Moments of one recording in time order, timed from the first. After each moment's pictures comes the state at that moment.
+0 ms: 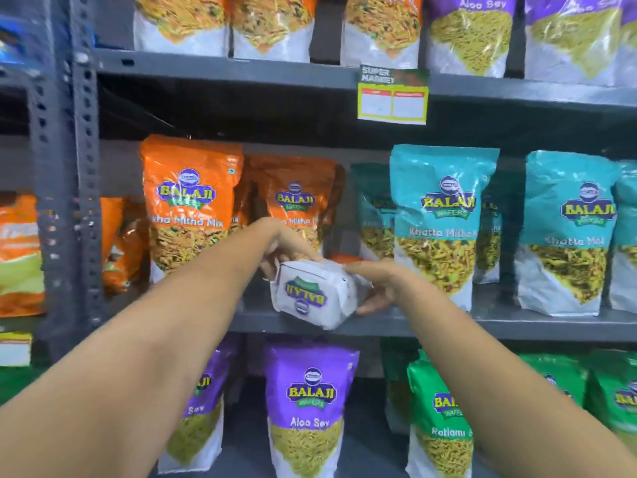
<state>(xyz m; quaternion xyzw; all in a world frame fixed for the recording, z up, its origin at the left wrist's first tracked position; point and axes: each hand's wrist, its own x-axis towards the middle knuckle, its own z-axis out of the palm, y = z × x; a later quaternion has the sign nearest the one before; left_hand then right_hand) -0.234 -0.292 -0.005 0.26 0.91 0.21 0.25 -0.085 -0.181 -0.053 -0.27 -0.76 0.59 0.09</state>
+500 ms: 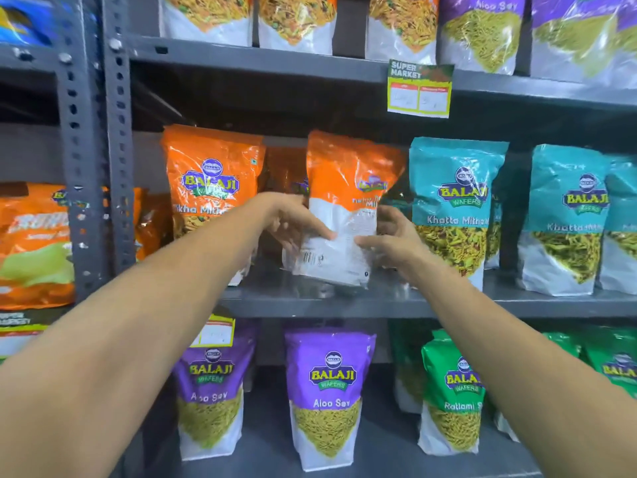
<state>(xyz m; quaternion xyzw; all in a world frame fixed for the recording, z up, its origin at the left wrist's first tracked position) -0.227 -0.354 0.017 0.39 0.83 0.34 0.21 -0.097 -0.200 -0.052 -0.08 -0.72 0.57 0.39</state>
